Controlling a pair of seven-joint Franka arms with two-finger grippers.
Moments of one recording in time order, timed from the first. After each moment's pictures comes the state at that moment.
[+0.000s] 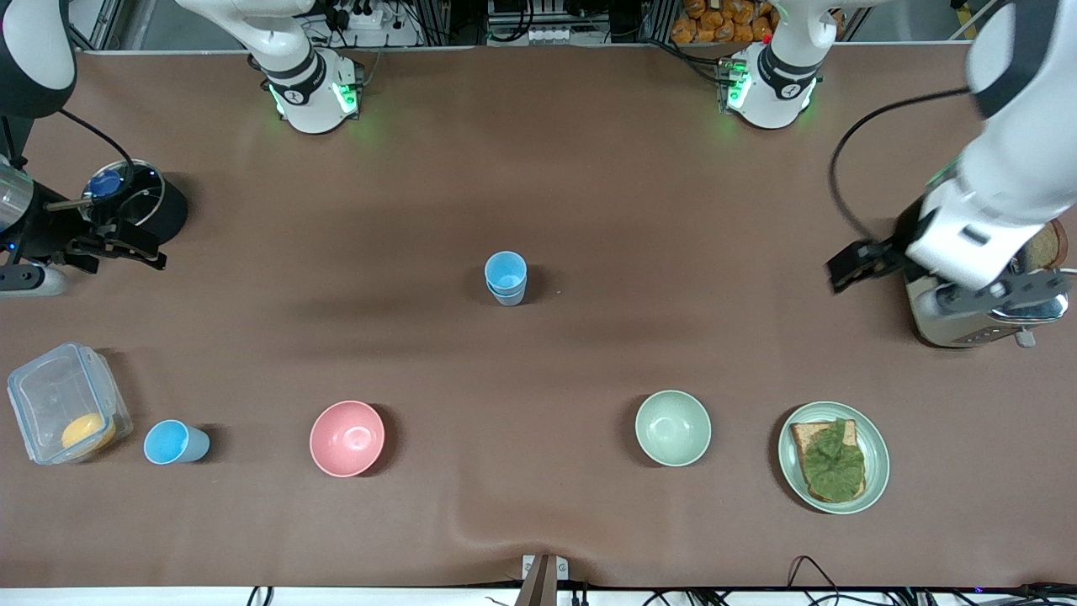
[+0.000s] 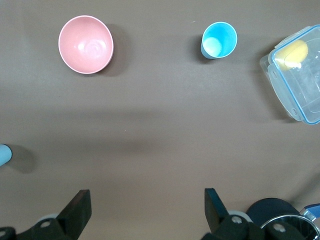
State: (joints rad) left arm 0.03 0.16 -0.24 -1.45 0.05 1.61 -0.34; right arm -0.05 0.06 0.01 -1.64 0.03 1.68 -0.07
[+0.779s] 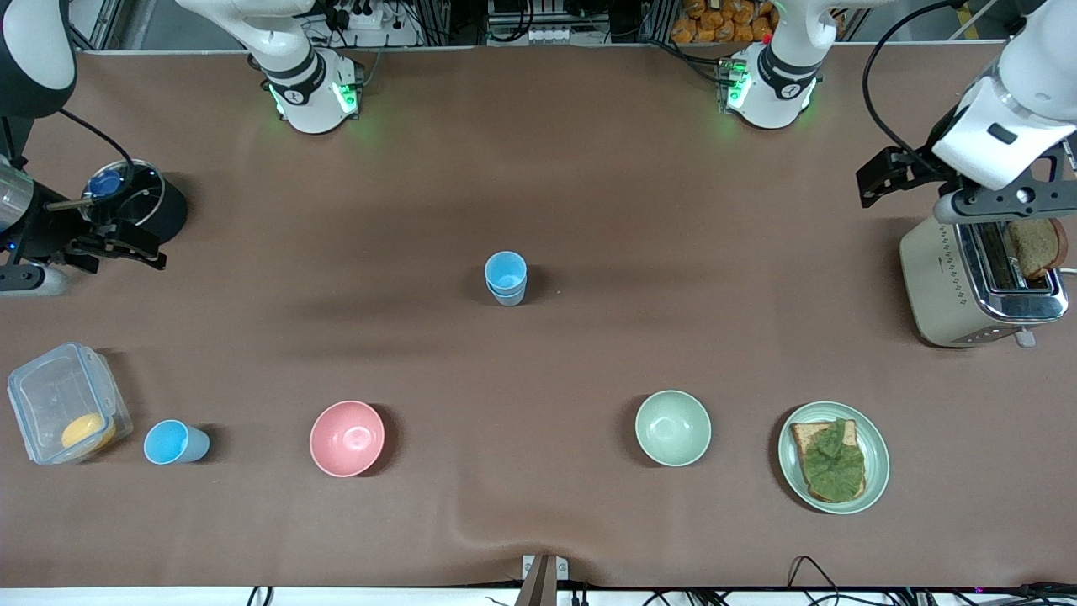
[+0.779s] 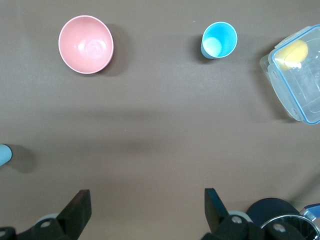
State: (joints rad) left arm -0.03 -0.03 -0.16 -1.57 0.05 1.48 -0.18; right arm -0.05 0.06 0.01 -1.64 0.03 1.68 -0.07
